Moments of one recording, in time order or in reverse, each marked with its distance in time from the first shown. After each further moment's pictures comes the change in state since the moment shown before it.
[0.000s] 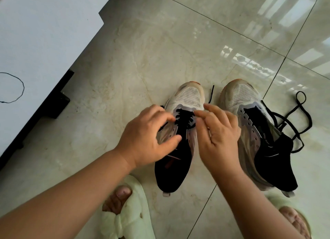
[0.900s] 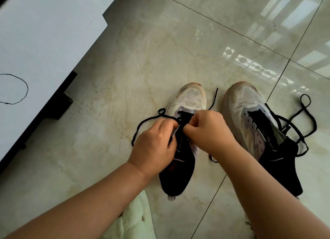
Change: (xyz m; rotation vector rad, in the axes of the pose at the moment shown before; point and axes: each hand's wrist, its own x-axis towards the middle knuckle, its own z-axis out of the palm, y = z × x) left_hand -0.006 0.016 0.020 -0.009 0.100 -0.075; right_hand 0.044 -0.004 0.009 -0.080 -0.466 0.138
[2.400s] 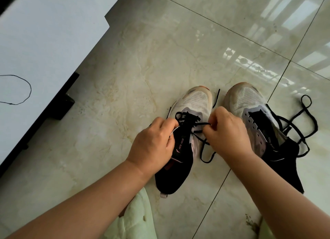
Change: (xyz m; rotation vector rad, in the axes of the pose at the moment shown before) left_hand 0.002 -0.001 -0.007 0.074 -0.056 -0.025; right_hand -0.007 0.032 -0.005 -0.126 0.275 -0.079
